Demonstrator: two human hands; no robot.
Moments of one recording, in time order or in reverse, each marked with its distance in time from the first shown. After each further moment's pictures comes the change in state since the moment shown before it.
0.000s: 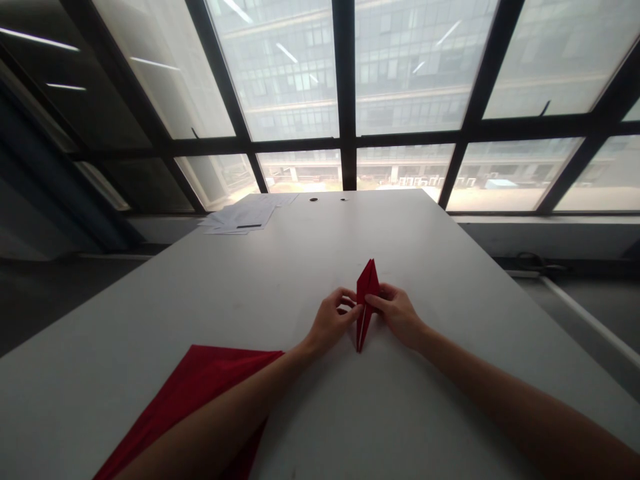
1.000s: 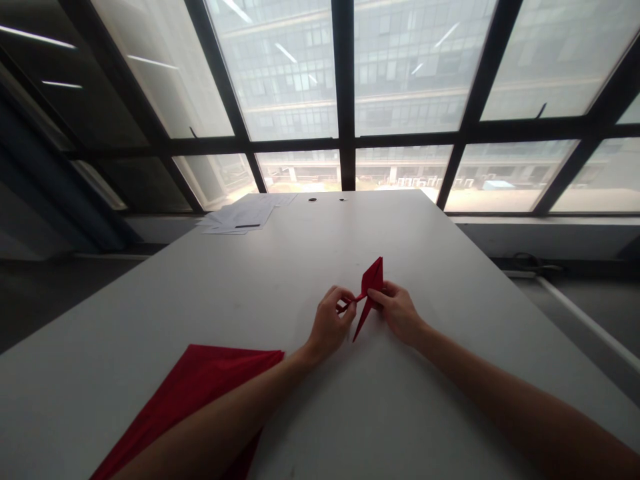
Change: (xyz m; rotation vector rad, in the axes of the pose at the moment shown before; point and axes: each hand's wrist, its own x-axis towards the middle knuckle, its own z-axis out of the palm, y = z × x) left_hand -0.004 0.001 0.006 0.240 0.176 0.197; right_hand 0.008 0.004 -0.002 0.065 0.133 0.021
